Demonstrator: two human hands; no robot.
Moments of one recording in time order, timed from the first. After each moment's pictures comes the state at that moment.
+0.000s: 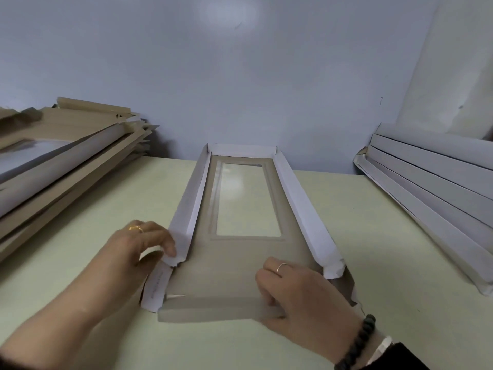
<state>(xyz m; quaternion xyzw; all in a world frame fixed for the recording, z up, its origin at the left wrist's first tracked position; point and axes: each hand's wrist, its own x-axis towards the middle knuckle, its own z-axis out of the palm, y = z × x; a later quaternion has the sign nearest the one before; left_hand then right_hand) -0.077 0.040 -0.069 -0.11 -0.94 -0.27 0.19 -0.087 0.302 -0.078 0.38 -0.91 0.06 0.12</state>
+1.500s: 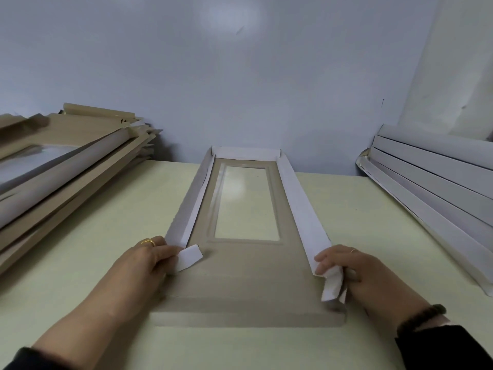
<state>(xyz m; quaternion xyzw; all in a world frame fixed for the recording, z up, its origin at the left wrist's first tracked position) -0.084 0.040 -0.093 -0.05 -0.95 -0.27 0.14 -0.127 0.379 -0.089 0.22 -0.89 0.39 0.00</state>
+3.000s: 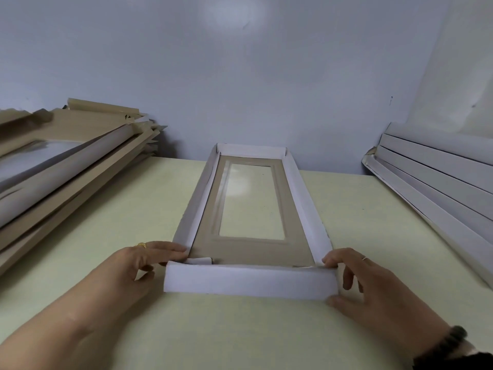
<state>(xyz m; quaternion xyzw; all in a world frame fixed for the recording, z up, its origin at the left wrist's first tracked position) -0.070 0.020 -0.082 -0.11 -0.92 -0.36 0.09 -0.102 0.373 -0.086 0.23 -0.94 0.23 0.07</state>
